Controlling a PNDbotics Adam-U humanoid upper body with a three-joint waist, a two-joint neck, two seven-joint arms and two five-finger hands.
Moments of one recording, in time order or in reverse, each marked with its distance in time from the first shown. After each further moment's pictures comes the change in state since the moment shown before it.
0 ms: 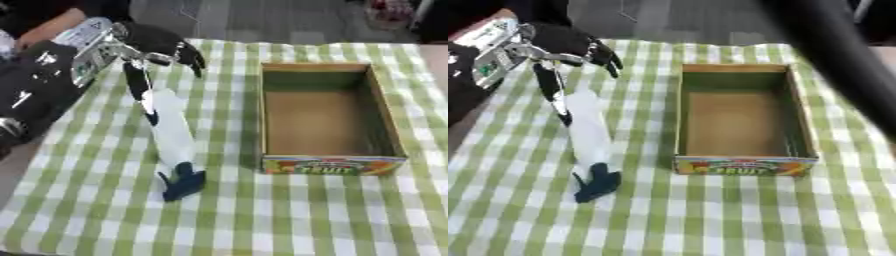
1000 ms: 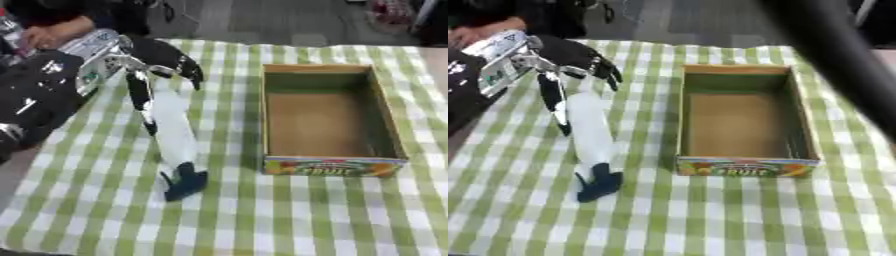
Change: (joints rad) left arm 0.030 0.000 -0.043 0.008 0.001 0.035 -0.035; right arm 0.000 0.000 0.000 -0.005 -0.008 0.000 0.000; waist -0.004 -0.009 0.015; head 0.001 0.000
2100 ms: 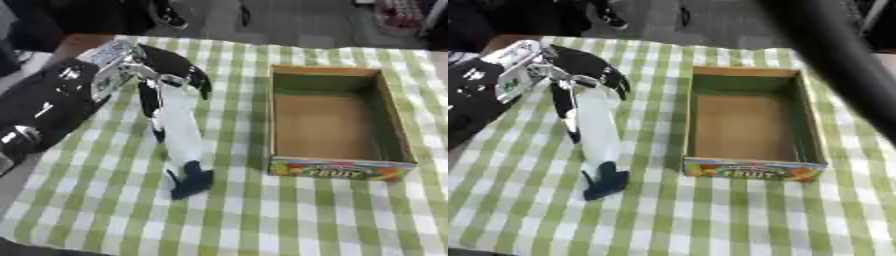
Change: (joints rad) left arm 0.015 -0.030 -0.005 0.020 -0.002 0.004 -0.004; right arm -0.001 0.000 0.006 -0.001 -0.006 0.004 0.004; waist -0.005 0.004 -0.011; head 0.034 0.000
